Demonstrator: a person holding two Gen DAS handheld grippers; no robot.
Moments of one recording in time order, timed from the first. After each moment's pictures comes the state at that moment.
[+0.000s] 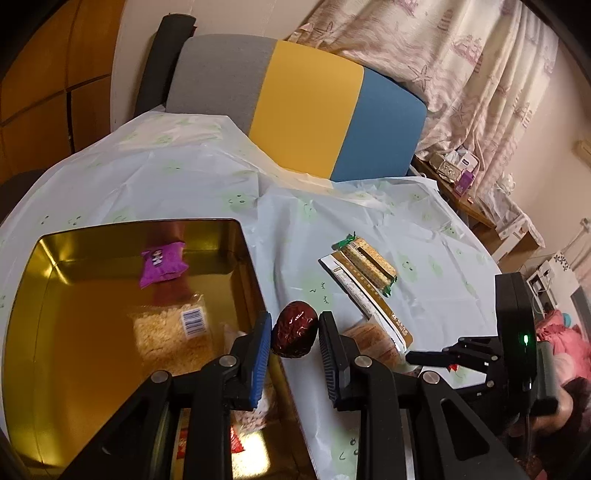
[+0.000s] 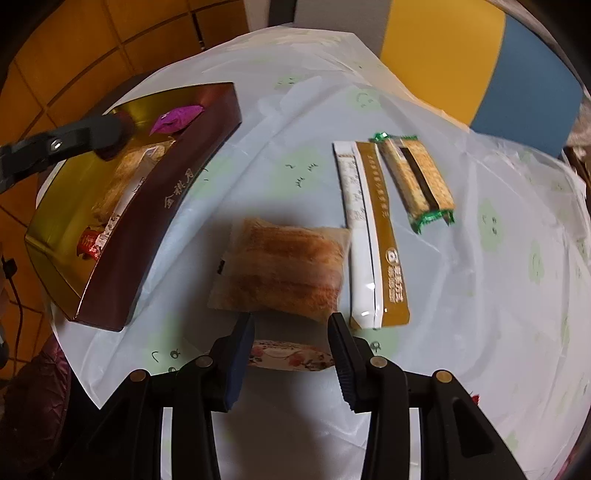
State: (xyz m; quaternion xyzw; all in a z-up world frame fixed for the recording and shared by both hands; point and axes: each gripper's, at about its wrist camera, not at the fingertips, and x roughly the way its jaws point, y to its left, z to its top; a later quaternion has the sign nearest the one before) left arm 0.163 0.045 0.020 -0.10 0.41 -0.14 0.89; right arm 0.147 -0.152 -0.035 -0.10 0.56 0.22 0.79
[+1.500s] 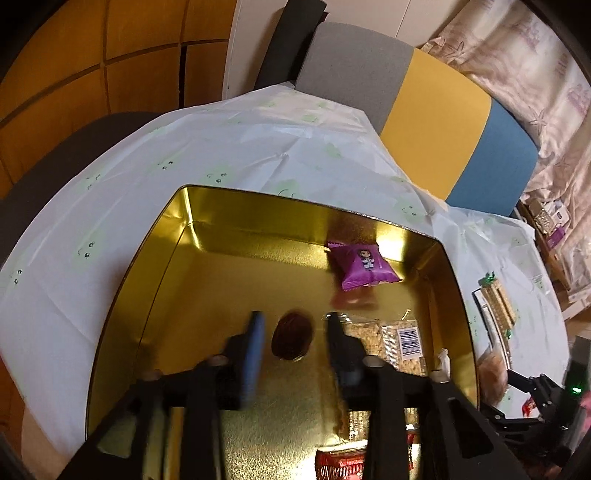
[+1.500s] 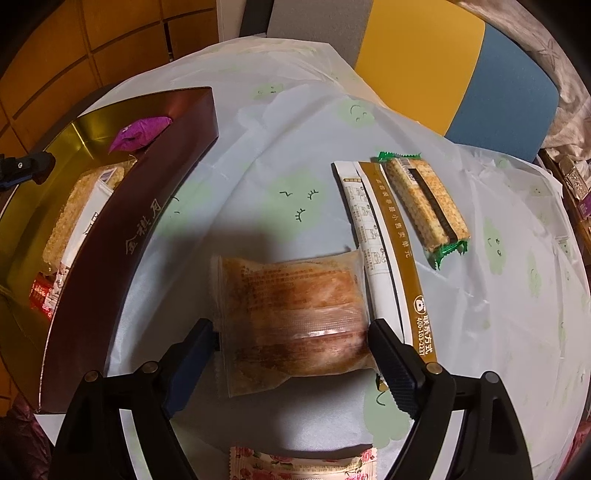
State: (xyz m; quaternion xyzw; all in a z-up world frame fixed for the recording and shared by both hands) left arm 0.179 0.177 -0.022 -0.14 0.45 0.05 0.88; right arm 0.172 -0.097 -0.067 -0.13 0.53 0.14 0.82
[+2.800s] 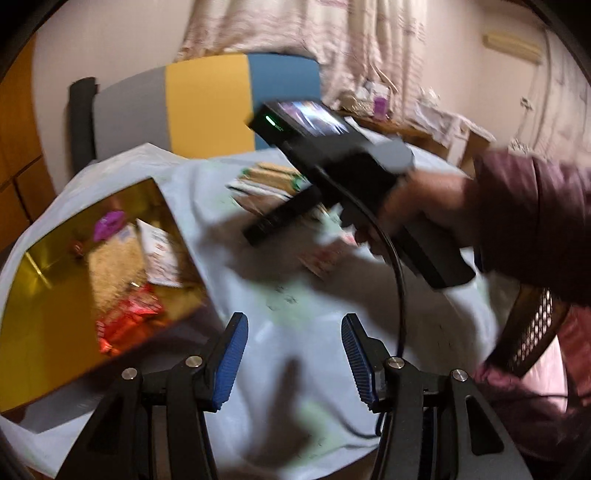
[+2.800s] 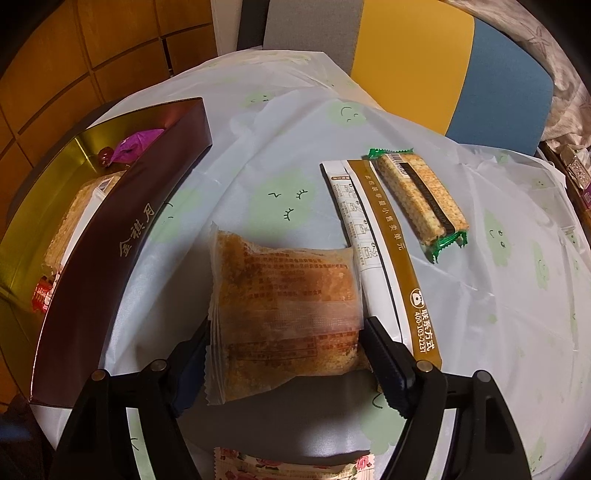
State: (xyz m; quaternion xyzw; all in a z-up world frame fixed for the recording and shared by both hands) left arm 0.000 -0.019 -0.032 0.08 0.37 -0.26 0.89; right arm 0.165 -0.123 -0.076 -0.10 0.51 0.16 0.84
